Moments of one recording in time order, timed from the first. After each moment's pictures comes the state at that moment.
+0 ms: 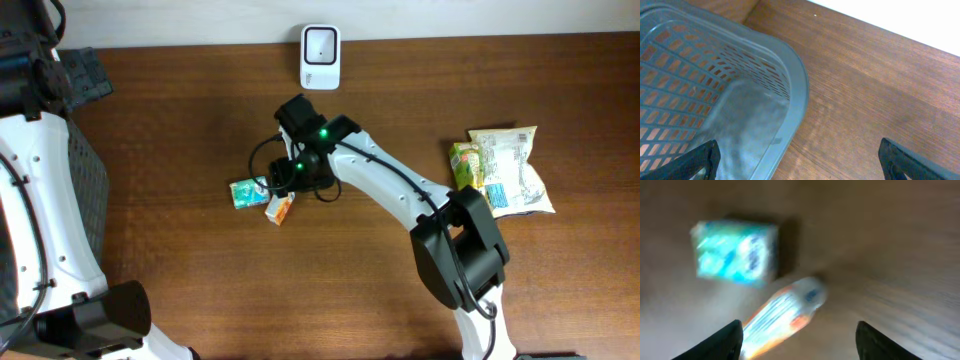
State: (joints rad) left arm 0.22 1.82 2.20 -1.28 -0.33 -0.16; right arm 0.66 2.16 1.77 -0.85 -0.20 0.45
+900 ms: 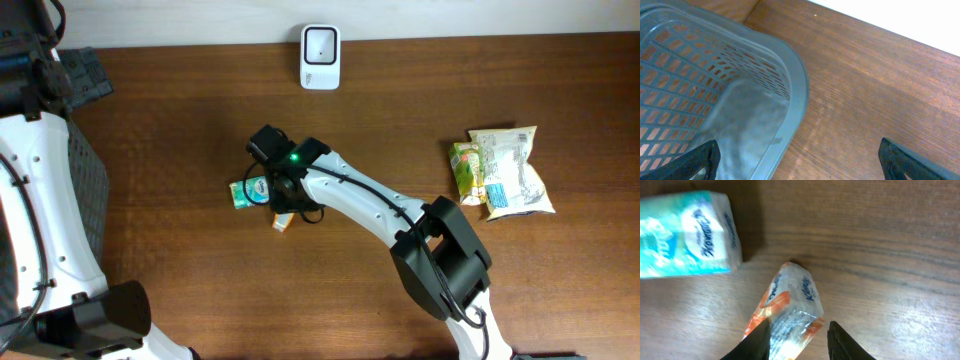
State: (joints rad) left arm 0.22 1.82 2.20 -1.28 -0.33 -0.16; right arm 0.77 2.19 1.77 -0.96 0.00 0.68
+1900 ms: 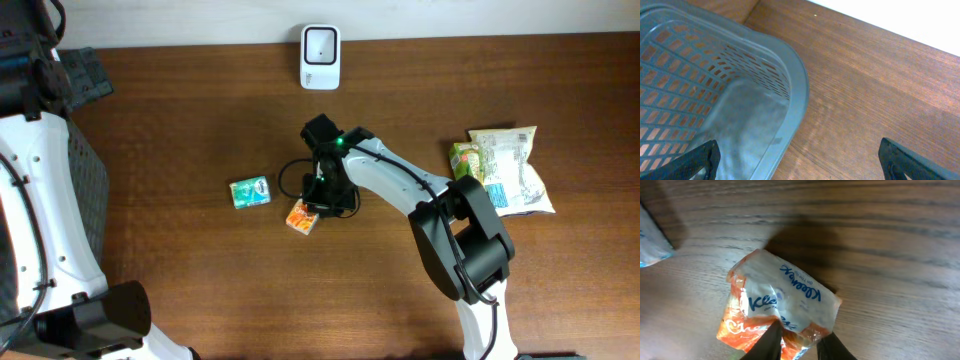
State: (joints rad) left arm 0.22 1.82 2.20 -1.28 -0.33 -0.16; right arm 0.58 2.18 1.59 -0.88 -0.36 0.65
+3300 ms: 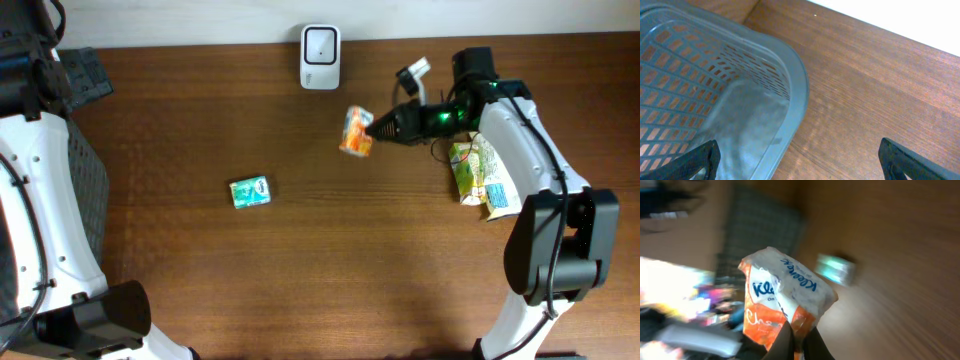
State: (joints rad) left arm 0.22 1.82 2.20 -1.28 -0.33 -0.16; right arm 0.05 1.99 1.61 -0.91 -1.08 -0.04
